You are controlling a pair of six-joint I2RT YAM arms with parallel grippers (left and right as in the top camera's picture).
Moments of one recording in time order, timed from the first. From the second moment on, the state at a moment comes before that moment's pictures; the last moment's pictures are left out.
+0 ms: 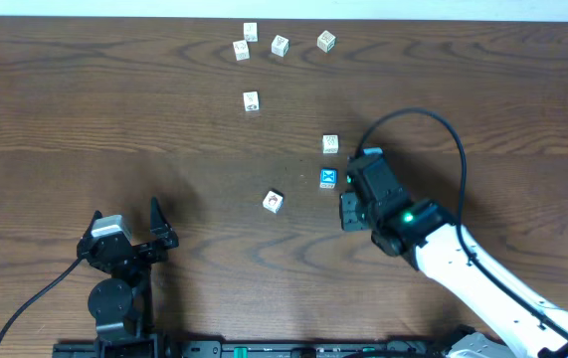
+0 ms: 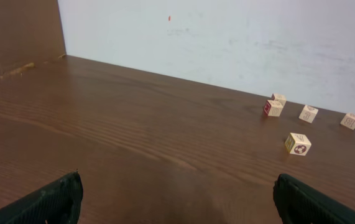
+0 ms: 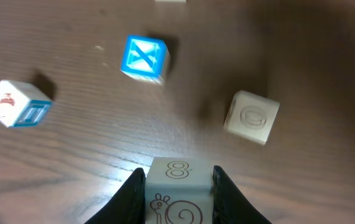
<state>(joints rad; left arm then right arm) 0.12 0.01 0.03 -0.12 -0.06 -0.15 0.59 1.35 0.78 -0.52 0.14 0.51</state>
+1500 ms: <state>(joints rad) 0.12 0.01 0.03 -0.12 -0.06 -0.15 0.60 1.57 0.64 -0.08 0.03 0.51</state>
